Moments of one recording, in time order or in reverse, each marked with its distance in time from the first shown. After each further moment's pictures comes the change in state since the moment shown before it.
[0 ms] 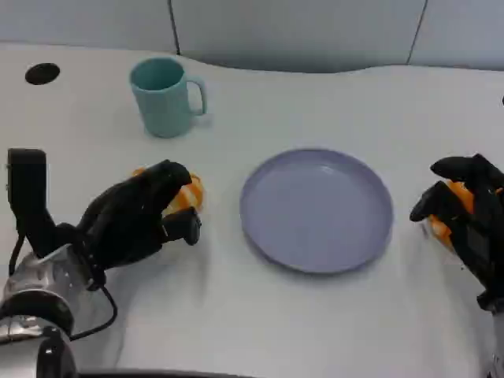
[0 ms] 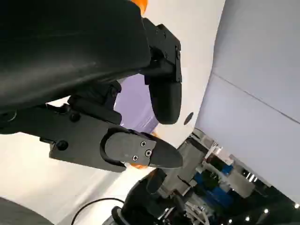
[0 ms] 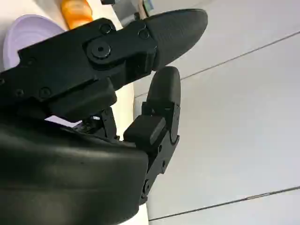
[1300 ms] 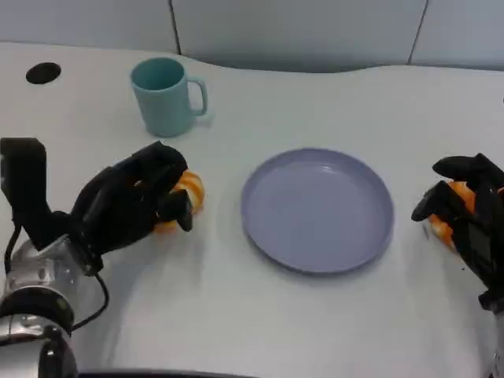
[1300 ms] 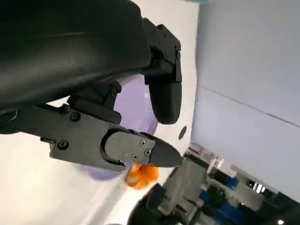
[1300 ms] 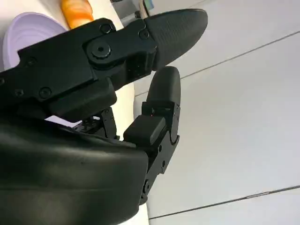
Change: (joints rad) left arm 0.004 -0.005 -0.018 -0.076 0.034 -0.203 0.066; right arm -0.007 -0.007 0.000 0.022 0.002 -0.015 0.008
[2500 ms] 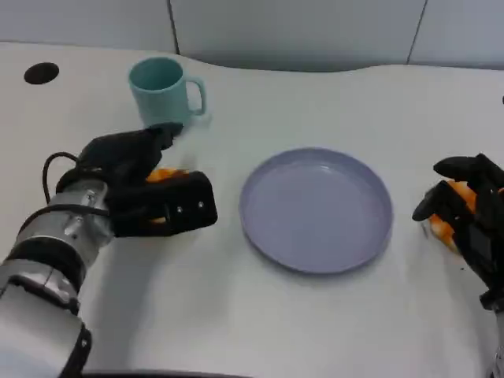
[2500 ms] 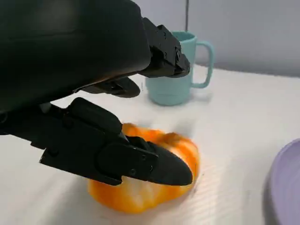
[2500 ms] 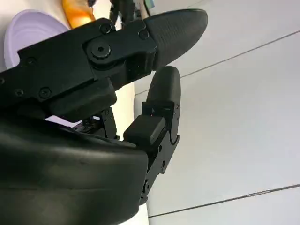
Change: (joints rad) left arm -0.180 0.061 -0.742 0.155 0.944 -0.115 1.092; right arm -0.002 -0.004 0.000 0.002 0.000 -0.003 0.001
